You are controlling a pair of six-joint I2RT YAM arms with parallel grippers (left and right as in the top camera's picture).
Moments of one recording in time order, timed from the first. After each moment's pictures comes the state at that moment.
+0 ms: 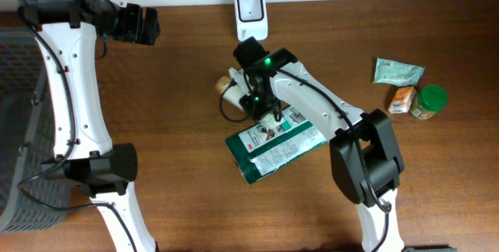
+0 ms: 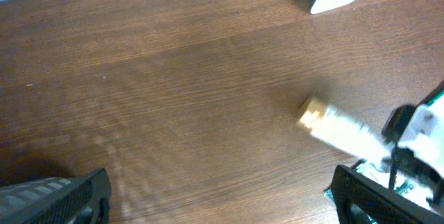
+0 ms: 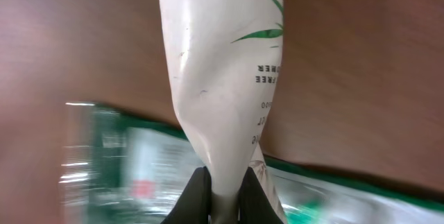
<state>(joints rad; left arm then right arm) 0.04 2.18 2.72 -1.60 0.16 0.23 0.55 2.17 1.80 -1.05 -0.17 -0.13</state>
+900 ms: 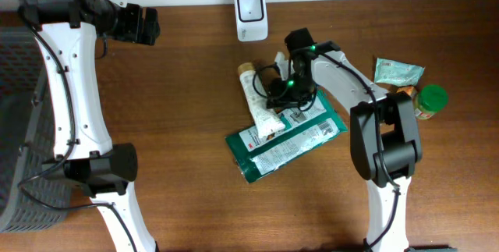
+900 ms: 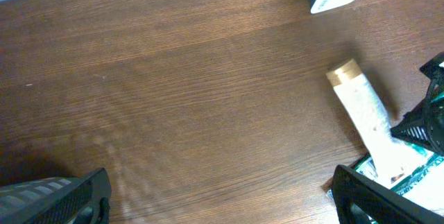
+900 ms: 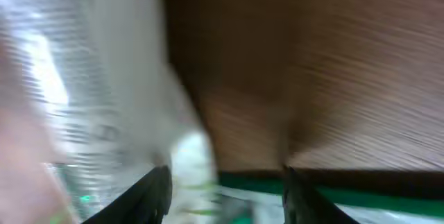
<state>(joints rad) 0.04 2.18 2.72 -1.60 0.16 0.23 0.29 2.23 1.70 -0.94 -0.39 0.11</state>
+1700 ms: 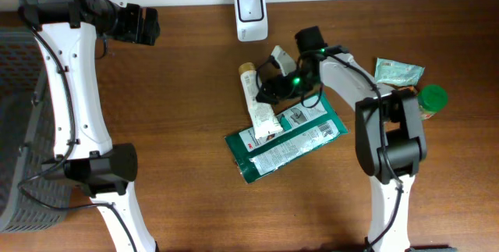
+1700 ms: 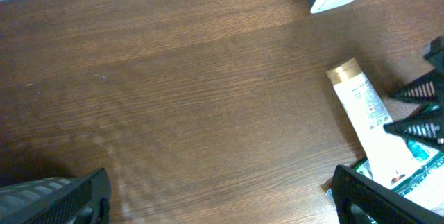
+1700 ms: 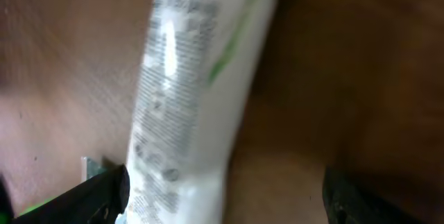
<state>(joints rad) 0.04 2.18 2.72 -1.61 0.16 0.23 0.22 2.25 1.65 -0.70 -0.67 -0.14</state>
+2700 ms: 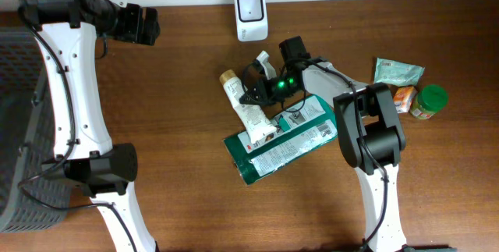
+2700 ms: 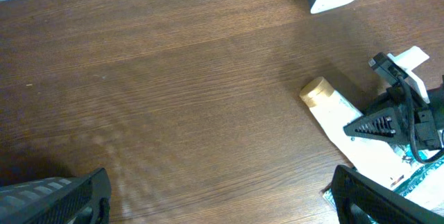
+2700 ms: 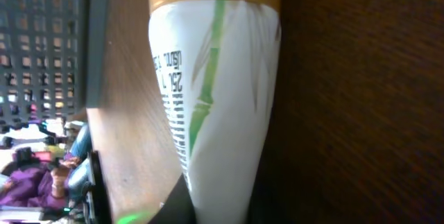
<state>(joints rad) 0.04 2.18 2.72 -1.60 0.16 0.23 0.30 2.38 1.66 -0.51 -0.96 0.11</state>
